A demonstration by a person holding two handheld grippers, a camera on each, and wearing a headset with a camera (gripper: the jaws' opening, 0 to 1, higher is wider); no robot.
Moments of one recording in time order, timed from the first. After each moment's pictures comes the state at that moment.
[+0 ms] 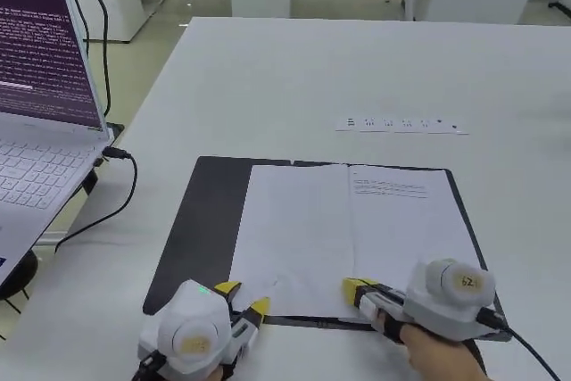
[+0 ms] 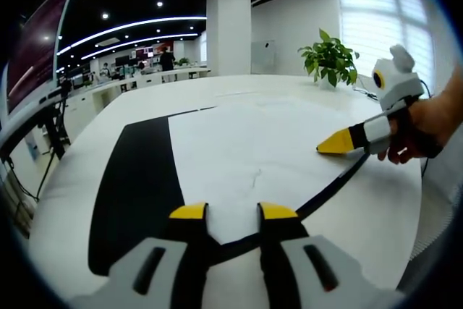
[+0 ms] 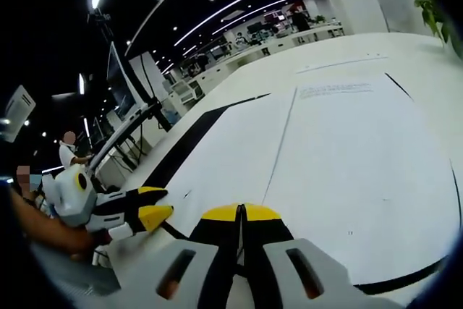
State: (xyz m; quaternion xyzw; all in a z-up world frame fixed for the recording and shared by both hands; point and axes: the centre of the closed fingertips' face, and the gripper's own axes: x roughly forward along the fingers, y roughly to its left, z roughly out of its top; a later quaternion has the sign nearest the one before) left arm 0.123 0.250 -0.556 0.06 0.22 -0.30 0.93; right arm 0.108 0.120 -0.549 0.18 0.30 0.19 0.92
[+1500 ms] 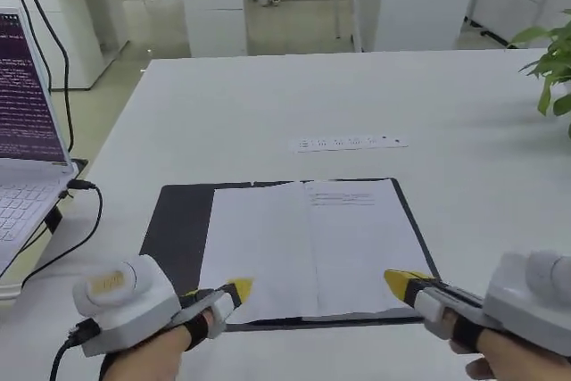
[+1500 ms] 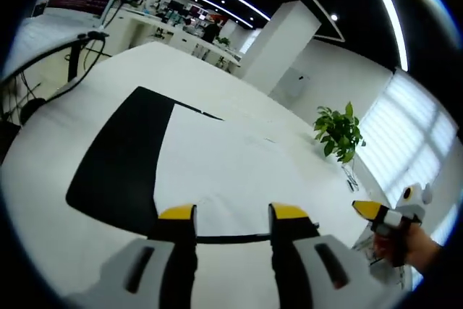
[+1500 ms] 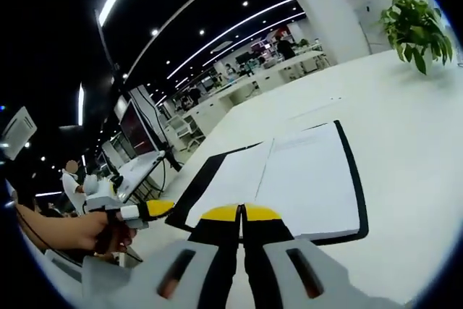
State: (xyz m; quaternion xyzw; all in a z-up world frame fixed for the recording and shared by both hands) left arm 0.086 0.237 -0.466 -0.23 0.32 -0.25 0.89; right arm 0.025 0.032 -0.425 0.22 0.22 0.14 0.94
